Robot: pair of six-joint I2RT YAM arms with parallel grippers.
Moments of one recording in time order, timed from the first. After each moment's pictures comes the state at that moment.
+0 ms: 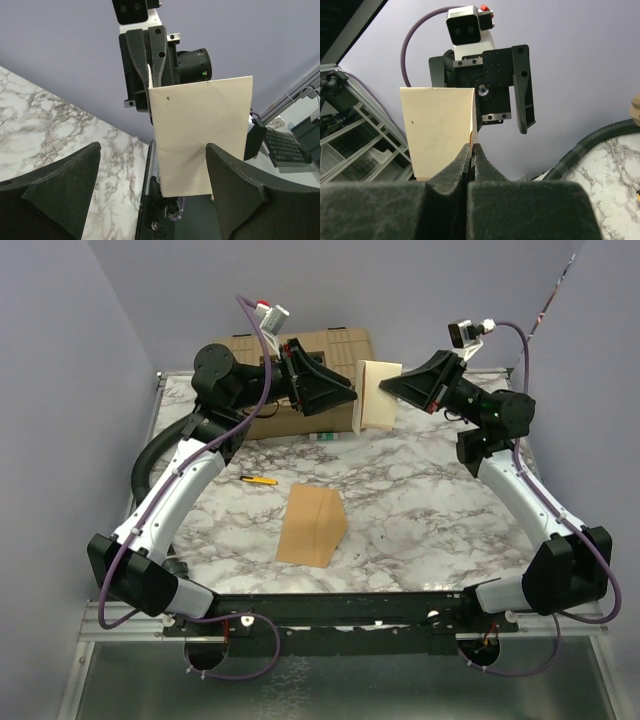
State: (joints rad) left arm -0.44 1.42 1.50 0.27 0.91 -0.86; right arm 0.25 1.38 1.15 1.03 -0.92 1.44
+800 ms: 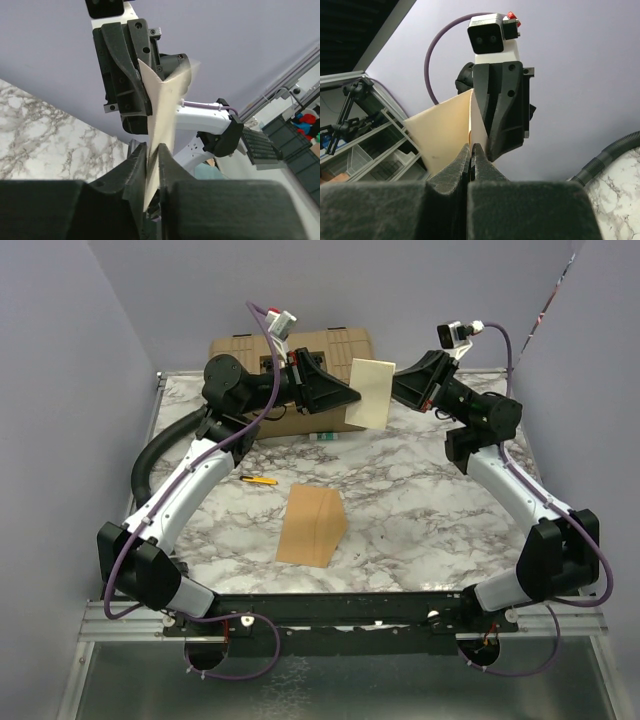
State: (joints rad) left arm -0.46 1.45 1.42 0.46 0.94 -1.02; right arm 0.29 1.47 1.15 1.20 -0.88 1.58
